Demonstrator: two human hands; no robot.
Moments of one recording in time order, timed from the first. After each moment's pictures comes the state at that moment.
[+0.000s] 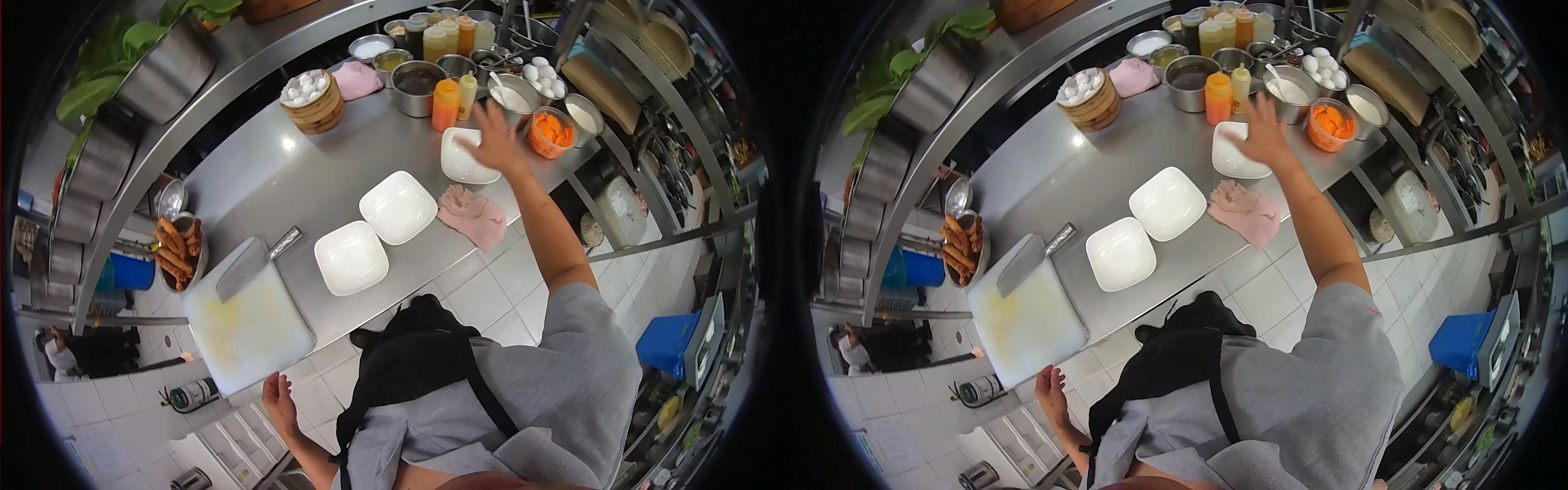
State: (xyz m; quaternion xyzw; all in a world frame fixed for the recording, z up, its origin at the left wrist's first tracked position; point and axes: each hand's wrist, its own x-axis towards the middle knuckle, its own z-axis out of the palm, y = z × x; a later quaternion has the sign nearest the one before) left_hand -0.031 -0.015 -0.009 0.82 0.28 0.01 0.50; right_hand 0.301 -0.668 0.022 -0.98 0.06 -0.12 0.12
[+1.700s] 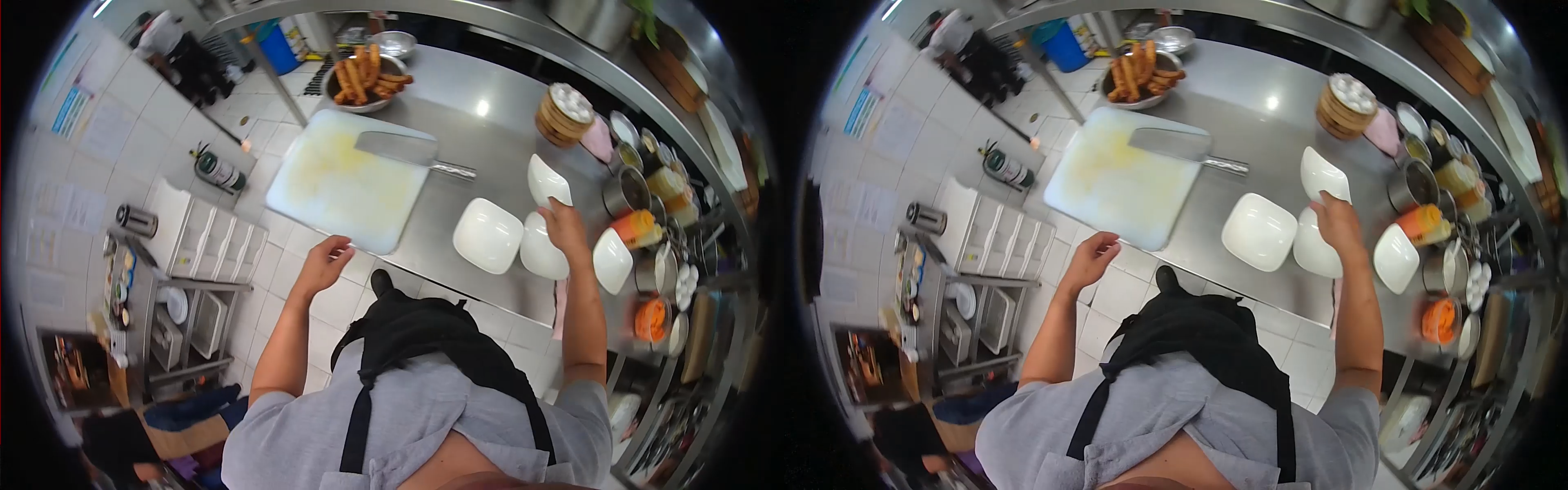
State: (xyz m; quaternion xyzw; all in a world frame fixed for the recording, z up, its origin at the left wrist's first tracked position) left_hand -0.028 -0.040 0.009 0.84 0.26 0.05 0.47; right_hand 0.323 -0.455 0.031 -0.93 -0.31 -0.02 0.21
